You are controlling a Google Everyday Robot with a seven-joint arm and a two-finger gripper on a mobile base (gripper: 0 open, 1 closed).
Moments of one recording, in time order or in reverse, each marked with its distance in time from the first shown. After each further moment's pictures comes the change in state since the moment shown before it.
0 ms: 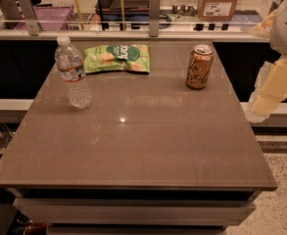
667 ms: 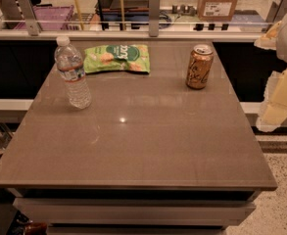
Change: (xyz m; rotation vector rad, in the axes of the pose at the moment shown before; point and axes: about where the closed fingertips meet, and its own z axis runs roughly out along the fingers) arm 0.021 0.007 0.008 -0.048 0.048 -0.005
